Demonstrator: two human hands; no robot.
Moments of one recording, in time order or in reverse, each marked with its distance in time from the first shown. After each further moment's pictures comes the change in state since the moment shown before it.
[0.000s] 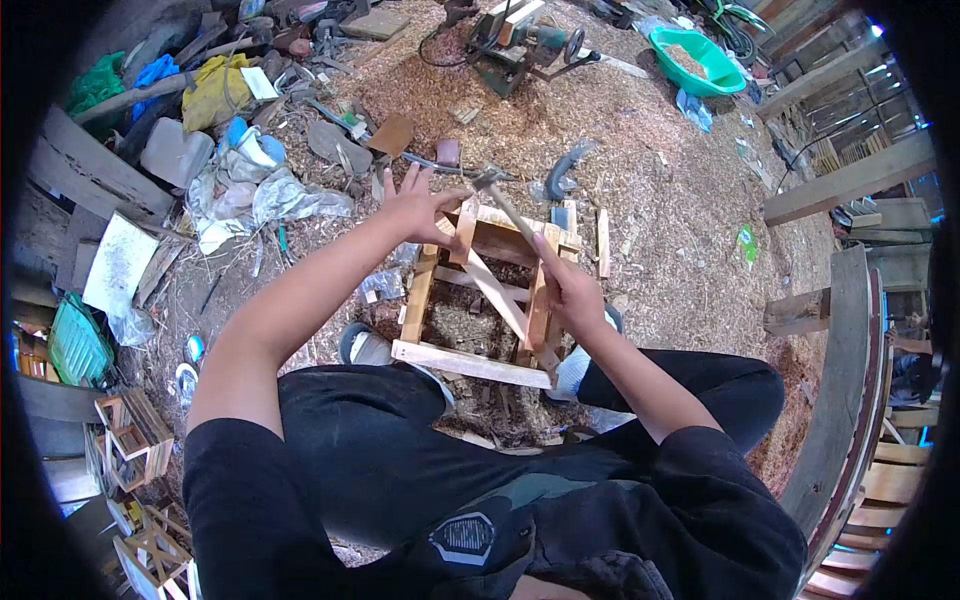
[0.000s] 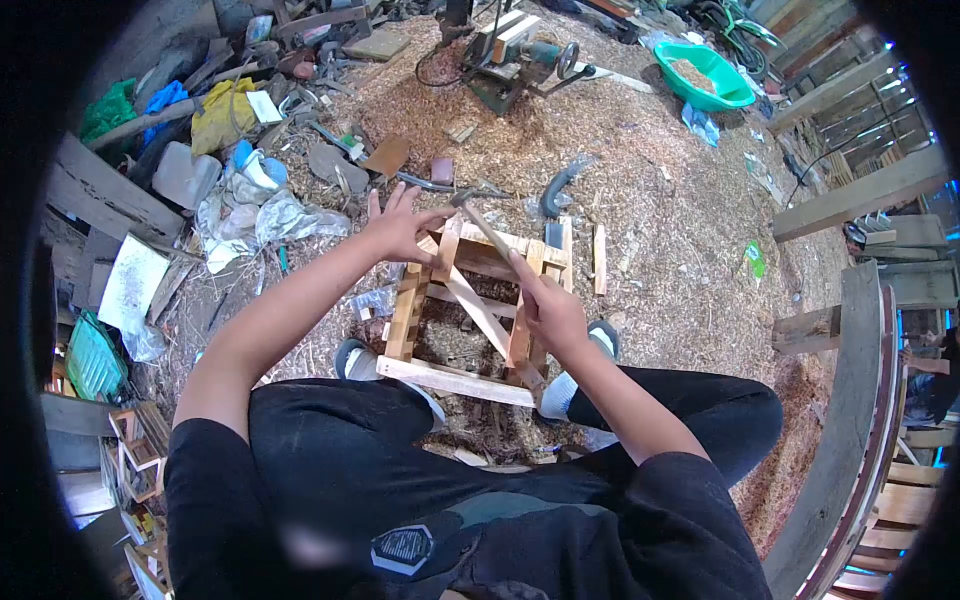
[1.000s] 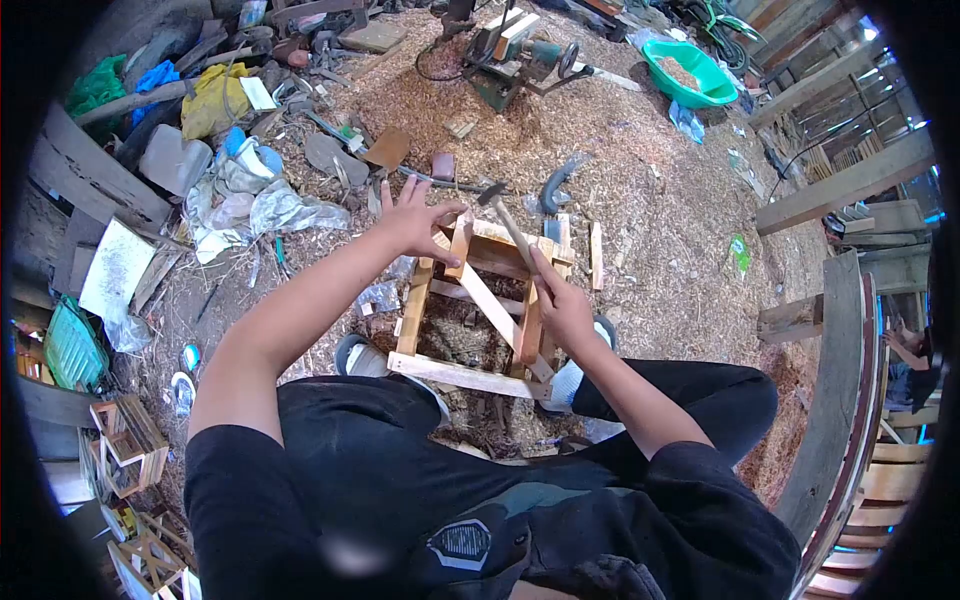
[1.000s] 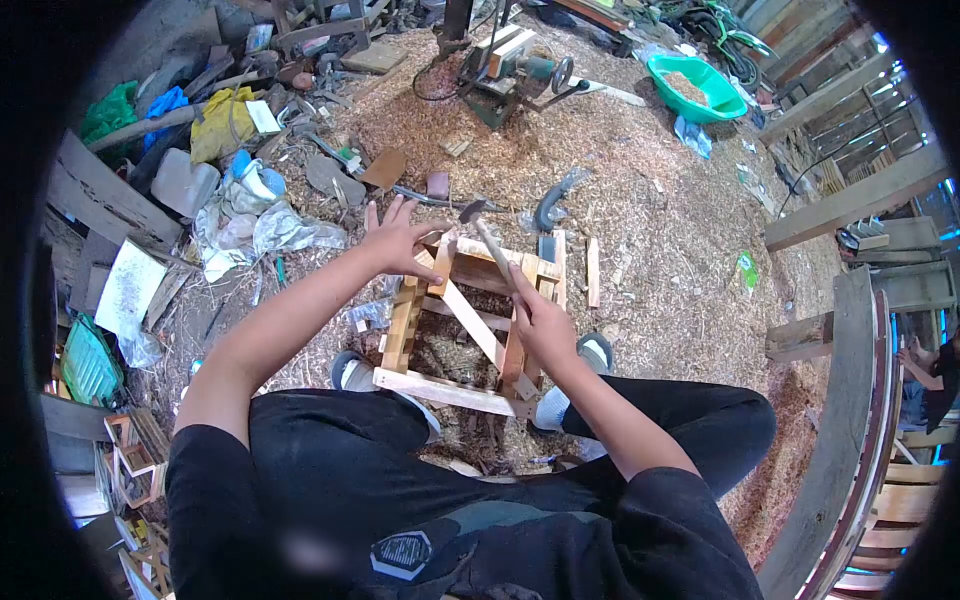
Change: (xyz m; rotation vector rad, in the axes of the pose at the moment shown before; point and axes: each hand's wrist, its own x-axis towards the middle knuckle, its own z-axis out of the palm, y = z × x) left_hand -0.002 0.002 -0.001 0.015 0.033 0.007; right_hand 0.005 -0.022 -0.005 0.131 -0.129 0.373
